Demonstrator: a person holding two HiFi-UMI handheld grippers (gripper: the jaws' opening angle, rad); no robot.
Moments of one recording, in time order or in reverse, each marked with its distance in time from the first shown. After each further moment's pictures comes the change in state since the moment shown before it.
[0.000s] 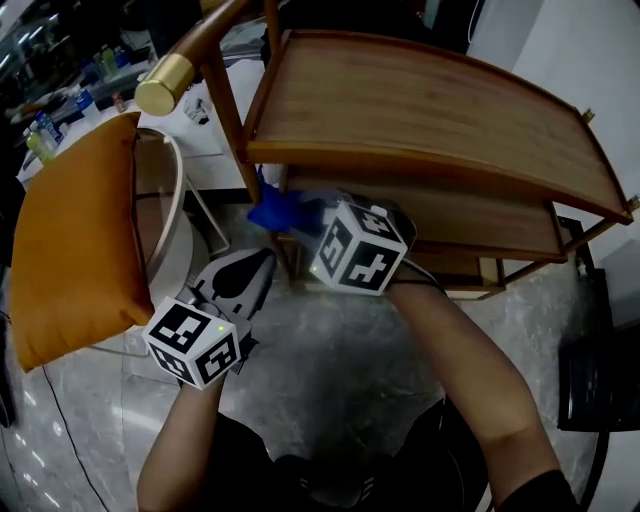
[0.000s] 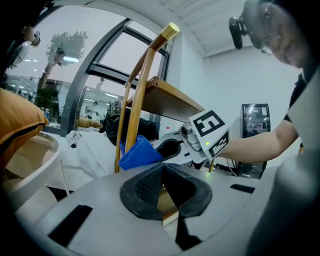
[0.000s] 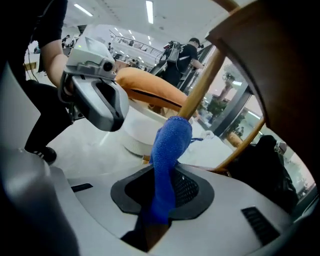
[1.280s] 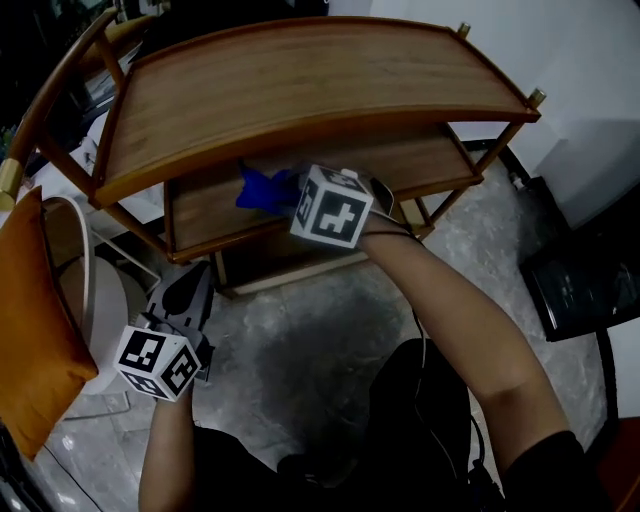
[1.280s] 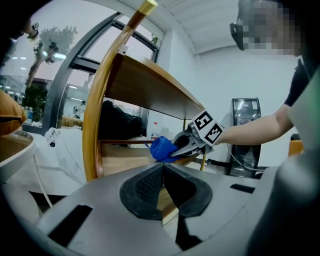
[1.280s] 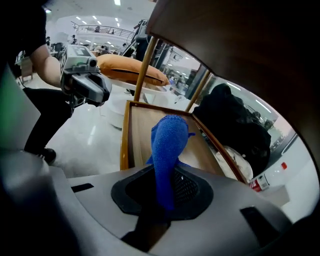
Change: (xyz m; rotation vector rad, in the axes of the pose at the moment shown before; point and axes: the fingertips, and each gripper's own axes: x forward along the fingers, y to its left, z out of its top) left arm 0.049 -0.041 -0.021 0.048 0.019 -0.108; right arm -0.093 -0.035 -0.151 0.218 0.248 -0.130
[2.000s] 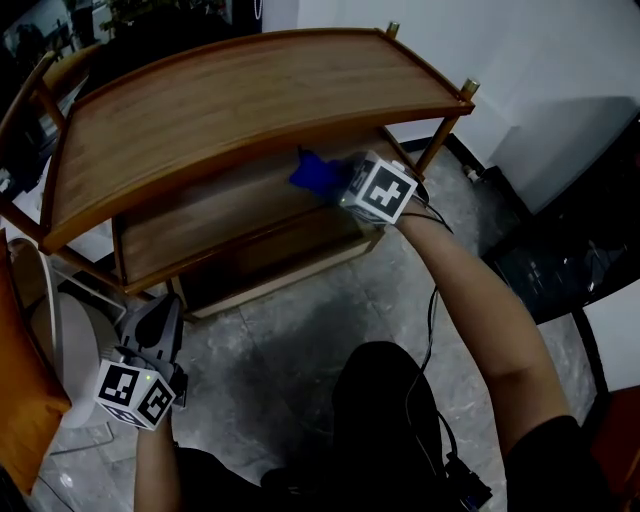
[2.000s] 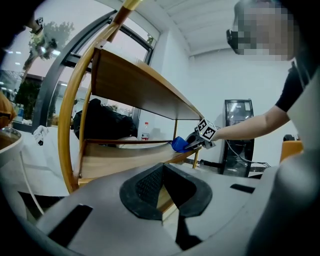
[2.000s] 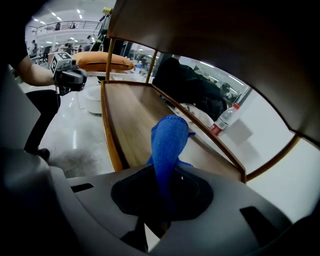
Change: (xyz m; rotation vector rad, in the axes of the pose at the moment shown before) left arm 0.014 -0.040 -0.001 0.013 -0.006 -0.078; right arm -0.111 -0.075 -0.179 0.248 0.188 -0.164
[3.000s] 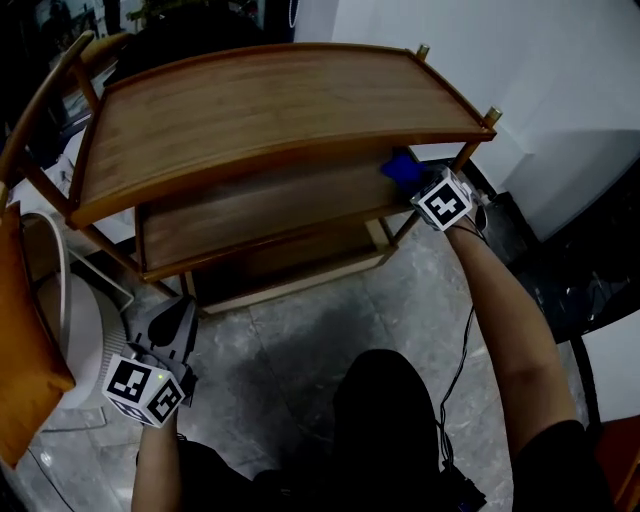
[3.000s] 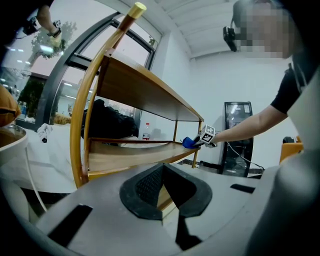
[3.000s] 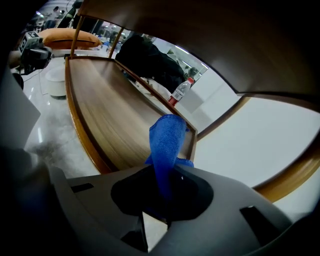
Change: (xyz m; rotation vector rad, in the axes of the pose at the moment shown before) left arm -0.019 -0.002 -0.004 -0.015 -0.015 0.013; right arm -0.044 -0.100 -0.117 0.138 0.220 -0.359
